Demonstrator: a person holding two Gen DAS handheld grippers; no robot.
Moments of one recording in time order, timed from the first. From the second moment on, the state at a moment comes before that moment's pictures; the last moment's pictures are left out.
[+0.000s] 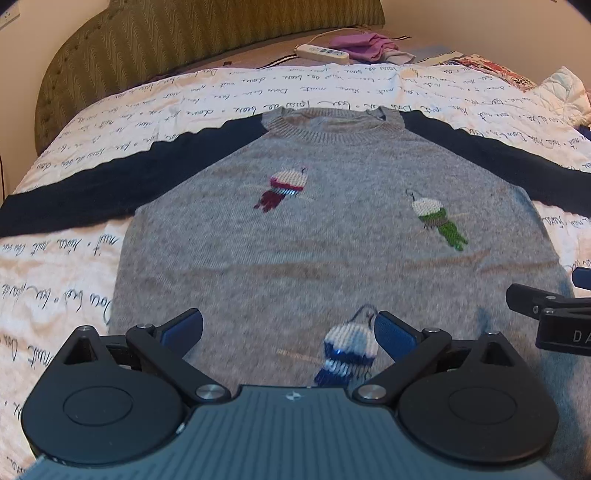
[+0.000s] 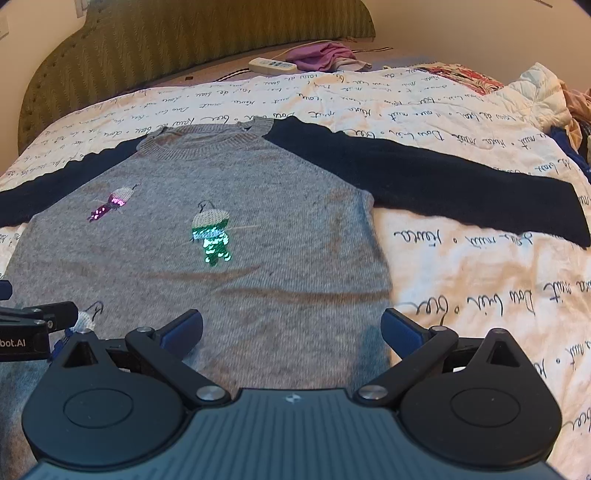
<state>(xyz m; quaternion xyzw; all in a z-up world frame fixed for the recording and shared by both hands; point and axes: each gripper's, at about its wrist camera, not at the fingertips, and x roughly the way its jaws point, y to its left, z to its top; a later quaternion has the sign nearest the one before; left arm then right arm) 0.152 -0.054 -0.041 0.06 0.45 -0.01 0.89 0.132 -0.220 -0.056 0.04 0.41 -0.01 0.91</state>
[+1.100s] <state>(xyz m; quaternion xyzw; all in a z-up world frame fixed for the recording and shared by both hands) 0.218 -0.104 -0.062 0.04 0.45 -0.05 0.89 0.106 -0.581 -0.126 0.53 0.14 -0.18 0.82</state>
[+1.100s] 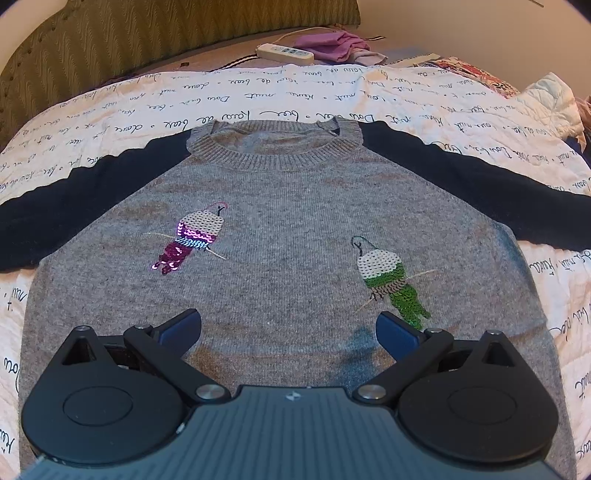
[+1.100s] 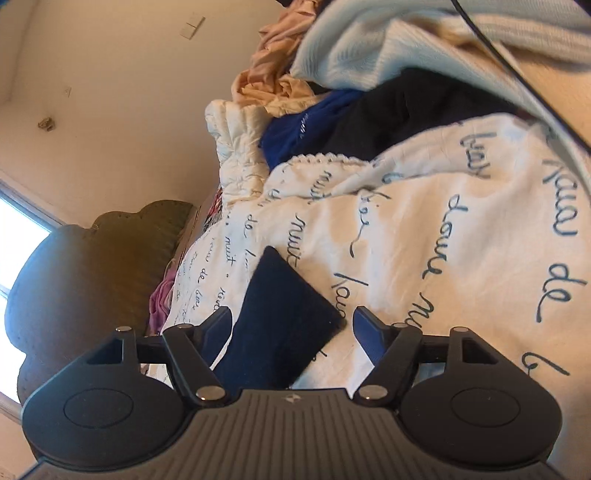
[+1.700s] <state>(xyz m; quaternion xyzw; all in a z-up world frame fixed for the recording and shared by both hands) 0.220 -0.084 -0.047 -0.02 0.43 -0.07 0.90 0.153 -0.554 -0.102 0.45 0.15 -0.16 0.87</state>
